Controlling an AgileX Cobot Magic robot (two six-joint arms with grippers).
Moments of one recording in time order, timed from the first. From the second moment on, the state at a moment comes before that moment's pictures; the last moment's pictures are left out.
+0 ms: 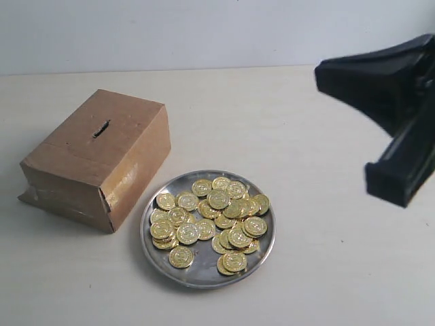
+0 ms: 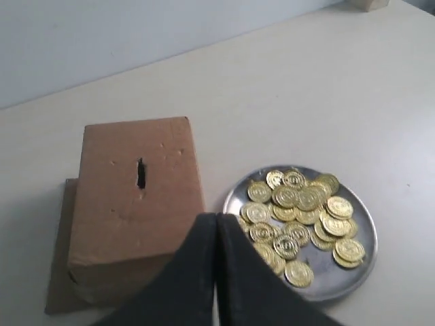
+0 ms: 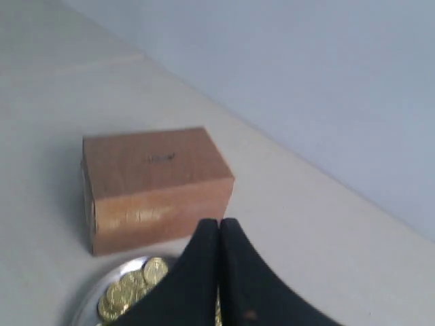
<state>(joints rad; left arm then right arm) -0.30 0.63 -0.69 -0.42 0.73 0.46 0.59 0.78 -0.59 0.36 0.20 -0.51</state>
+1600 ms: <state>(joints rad) 0.03 0.00 -0.54 -0.43 1.07 0.46 0.03 0.00 -0.59 0.37 0.19 -0.50</state>
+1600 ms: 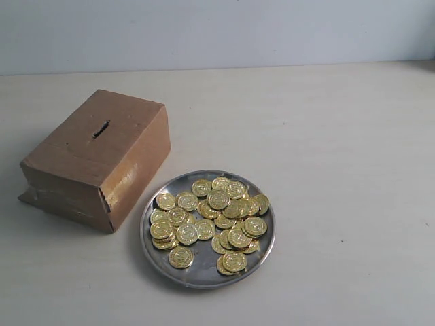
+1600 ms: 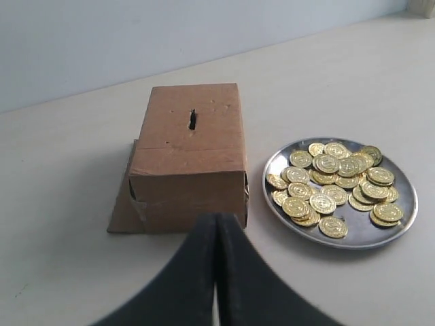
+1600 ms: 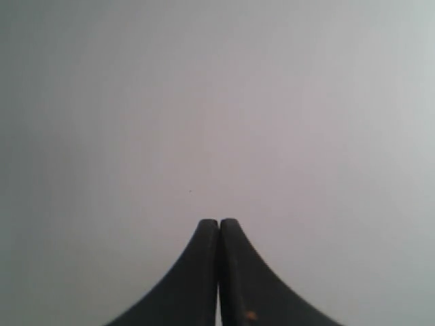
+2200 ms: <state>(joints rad) 0.03 0.00 -0.52 -0.44 1.01 0.46 0.03 0.00 -0.55 0.37 0.28 -0.49</state>
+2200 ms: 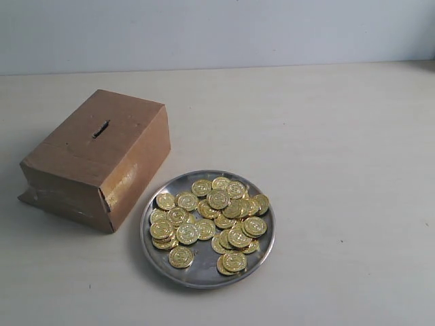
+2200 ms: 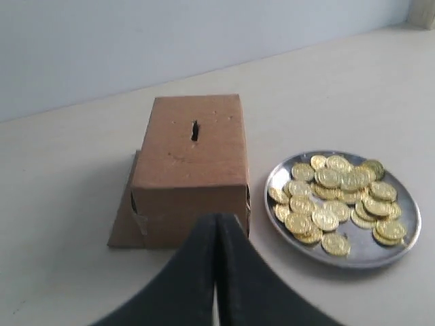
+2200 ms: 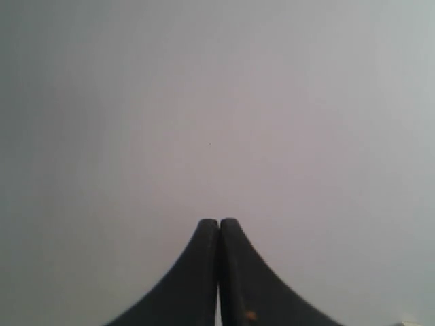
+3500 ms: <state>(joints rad) 0.03 0.00 0.00 -0.19 -0.21 0.46 0.03 0.00 0.00 0.24 -0.02 -0.49</state>
